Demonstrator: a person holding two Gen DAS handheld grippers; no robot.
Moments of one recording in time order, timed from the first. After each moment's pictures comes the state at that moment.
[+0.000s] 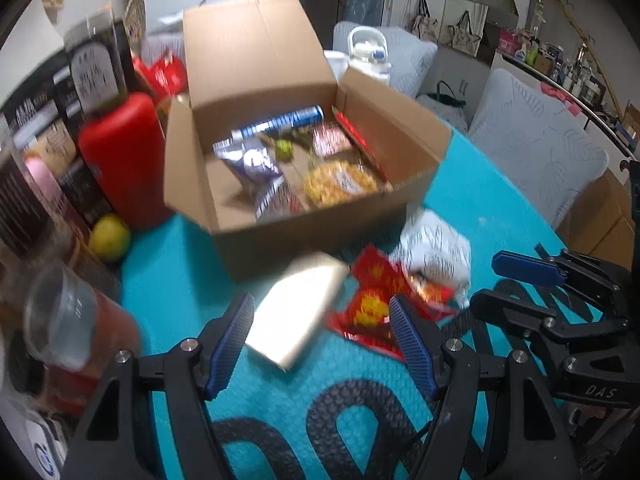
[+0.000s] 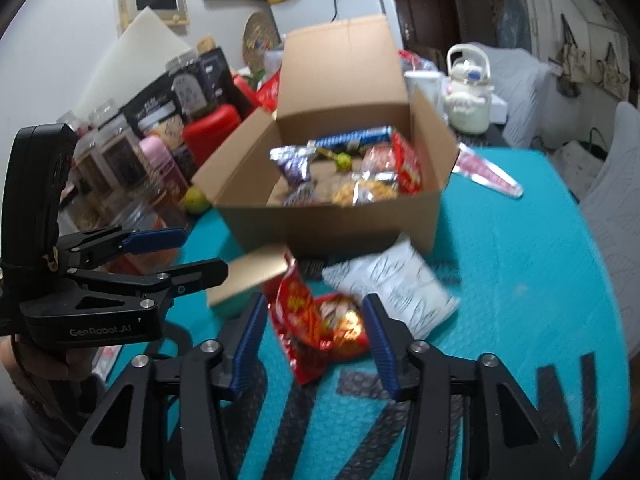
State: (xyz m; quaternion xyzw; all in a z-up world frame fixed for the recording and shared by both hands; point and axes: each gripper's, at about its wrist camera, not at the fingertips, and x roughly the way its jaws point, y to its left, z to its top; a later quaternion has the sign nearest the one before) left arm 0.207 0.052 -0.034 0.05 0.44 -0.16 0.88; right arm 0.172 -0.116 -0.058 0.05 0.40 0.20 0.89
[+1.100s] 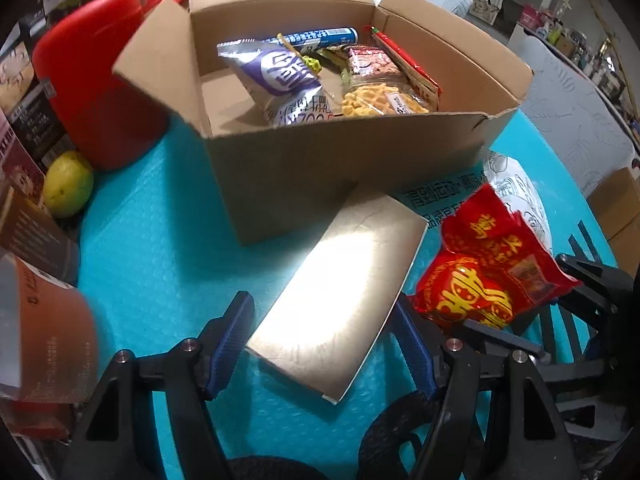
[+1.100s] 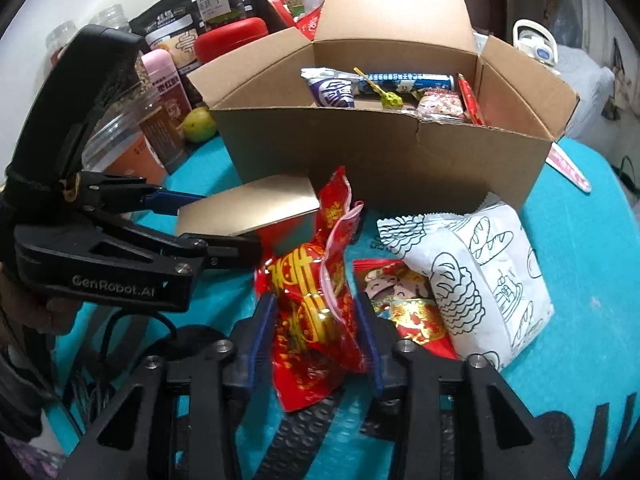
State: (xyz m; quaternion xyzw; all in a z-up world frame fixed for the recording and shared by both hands) left arm 0.257 0.074 -0.115 0.03 0.52 -0.16 0.84; right arm 0.208 -0.068 -0.126 -0.03 0.43 0.23 0.87
